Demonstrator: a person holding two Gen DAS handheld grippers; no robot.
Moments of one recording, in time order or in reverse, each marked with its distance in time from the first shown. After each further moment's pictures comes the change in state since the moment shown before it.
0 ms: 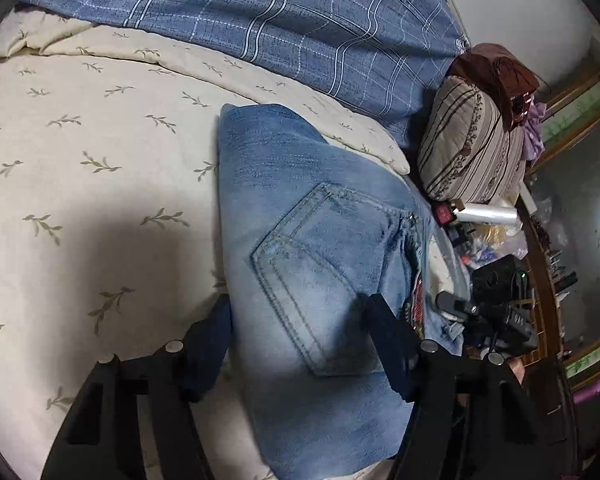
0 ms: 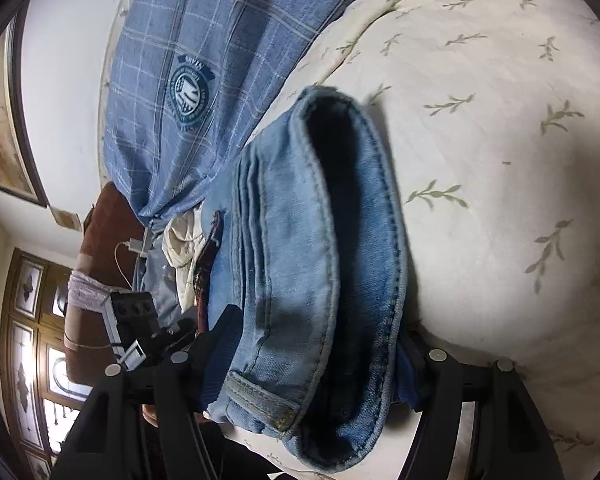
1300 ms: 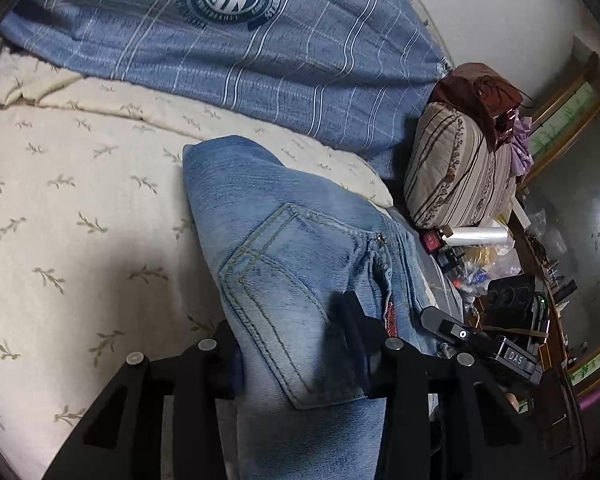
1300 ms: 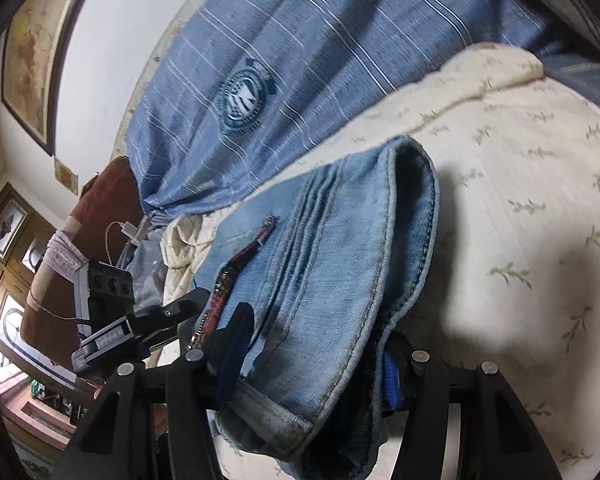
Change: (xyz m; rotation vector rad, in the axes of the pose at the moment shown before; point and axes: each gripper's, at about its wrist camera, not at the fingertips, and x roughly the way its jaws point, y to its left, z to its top) left arm -0.014 -0.020 0.011 0.050 -0.135 0.010; right arm -0.005 0.067 -0.011 -0.276 -0.169 -0.071
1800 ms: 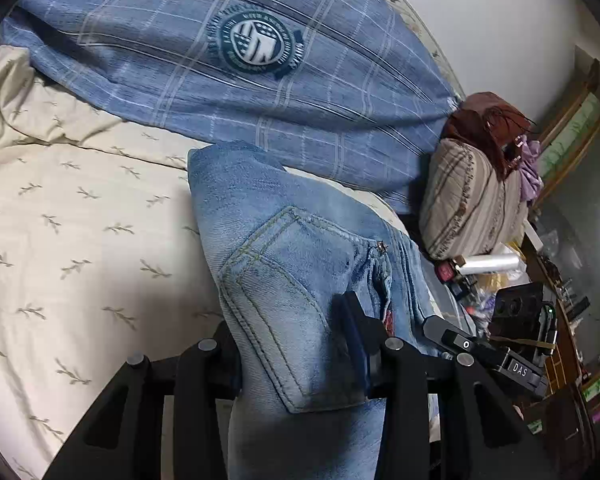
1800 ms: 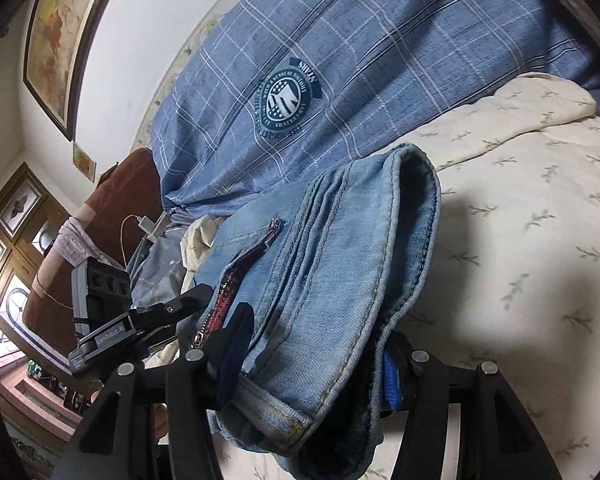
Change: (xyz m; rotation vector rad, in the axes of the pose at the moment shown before) left arm -0.036 0.018 0.012 -0.007 -0.112 0.073; right arm 0.033 0.041 0.009 -0.074 -0.010 0.032
